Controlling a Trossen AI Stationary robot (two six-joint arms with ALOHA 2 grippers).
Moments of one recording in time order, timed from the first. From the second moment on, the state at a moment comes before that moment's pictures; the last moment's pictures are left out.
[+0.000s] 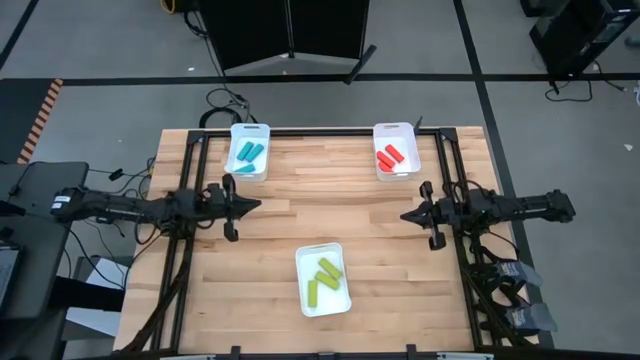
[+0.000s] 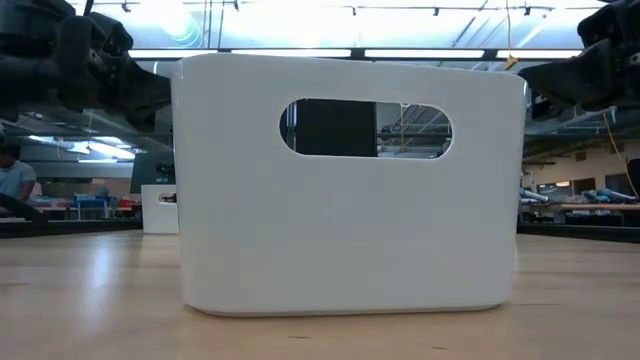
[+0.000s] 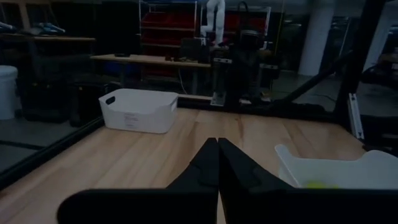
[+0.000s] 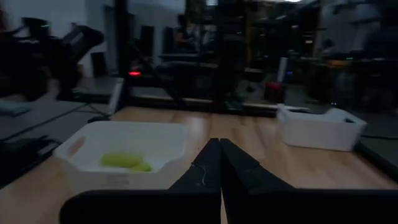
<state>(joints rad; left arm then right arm) -0.02 0.47 0.01 0.52 -0.17 -0.06 0.09 0.02 0.01 0.05 0.02 -0.04</state>
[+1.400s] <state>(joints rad) -0.04 0.00 0.01 0.04 -0.19 0.02 0.07 0.03 0.01 0.03 -0.10 -0.03</state>
